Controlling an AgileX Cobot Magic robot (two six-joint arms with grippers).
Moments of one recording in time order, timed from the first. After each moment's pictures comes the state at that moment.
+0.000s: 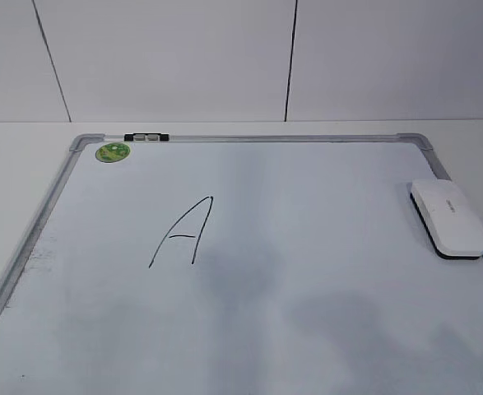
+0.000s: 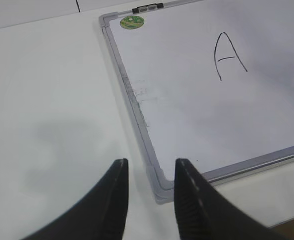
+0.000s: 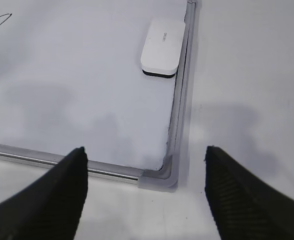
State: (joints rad) left arm -0.26 0.01 -0.51 -0.04 1.10 0.04; right arm 0.23 -0.02 -0.50 -0.10 1.15 -0.02
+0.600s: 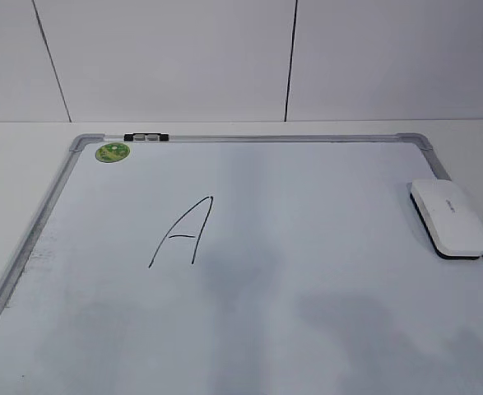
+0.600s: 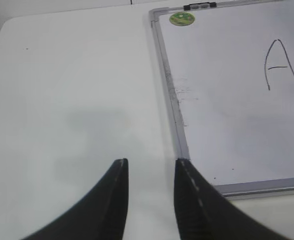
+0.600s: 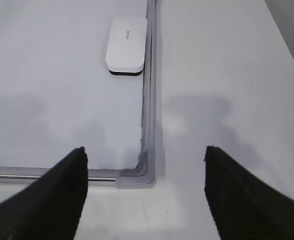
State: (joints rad) left arm -0.05 0.01 -0.51 -0.04 1.10 0.04; right arm 0.07 -0.02 -0.50 -0.10 1.15 -0.02
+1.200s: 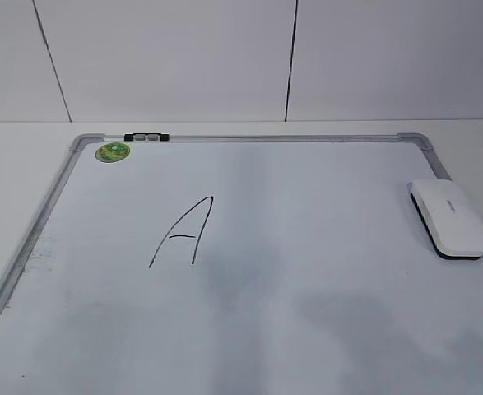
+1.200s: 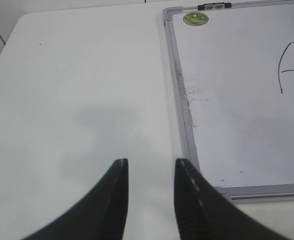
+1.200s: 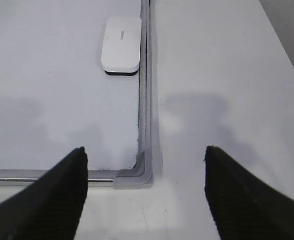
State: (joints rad) left arm -0.01 0.01 -0.51 -0.04 1.10 0.04; right arm 0.05 -0.02 -0.50 -0.10 1.15 -0.02
